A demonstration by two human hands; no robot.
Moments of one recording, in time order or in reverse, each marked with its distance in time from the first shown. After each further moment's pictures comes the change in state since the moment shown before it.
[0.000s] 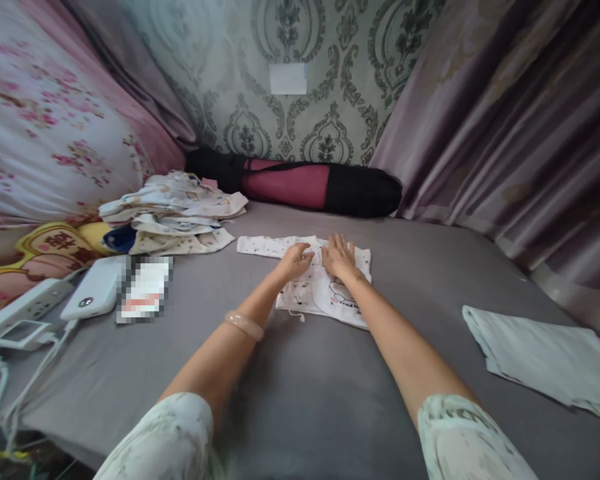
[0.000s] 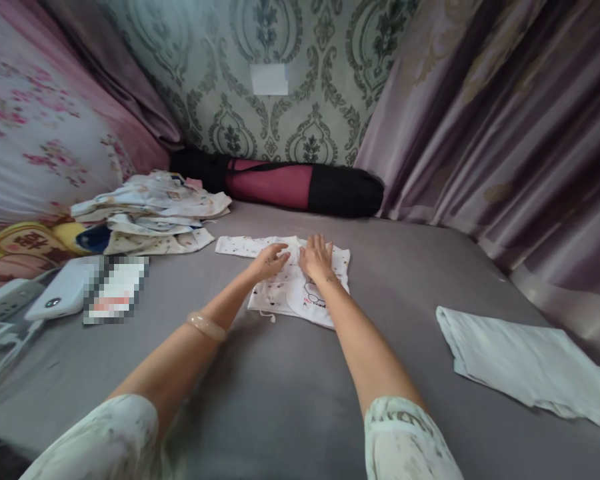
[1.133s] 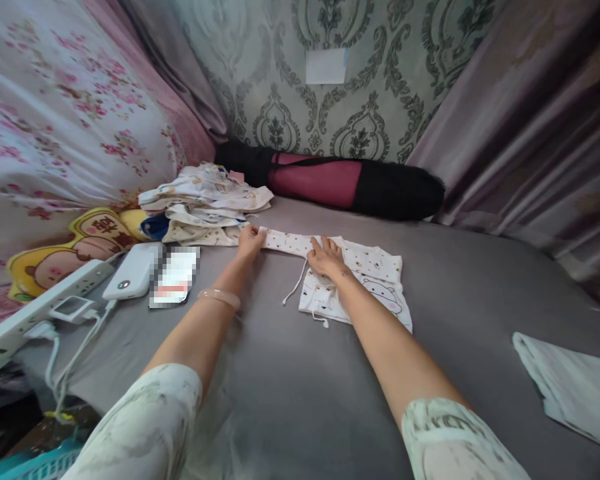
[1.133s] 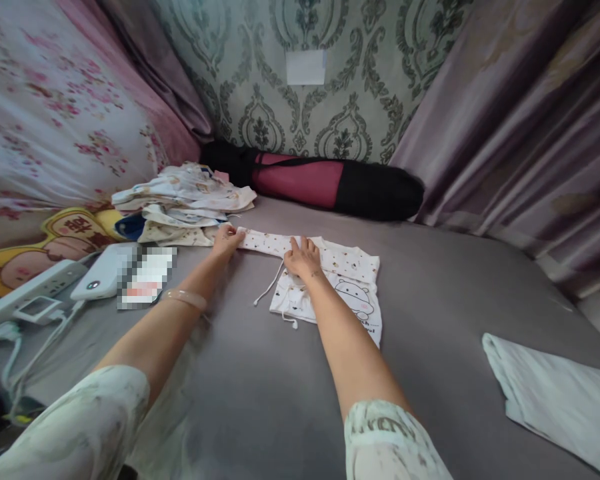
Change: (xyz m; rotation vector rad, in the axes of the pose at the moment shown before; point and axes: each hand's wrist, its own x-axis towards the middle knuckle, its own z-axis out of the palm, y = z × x) left_hand -0.005 -0.149 -0.096 -0.140 0.528 -0.451; right_hand 0.021 -0.086 0.021 0.014 -0.179 -0.155
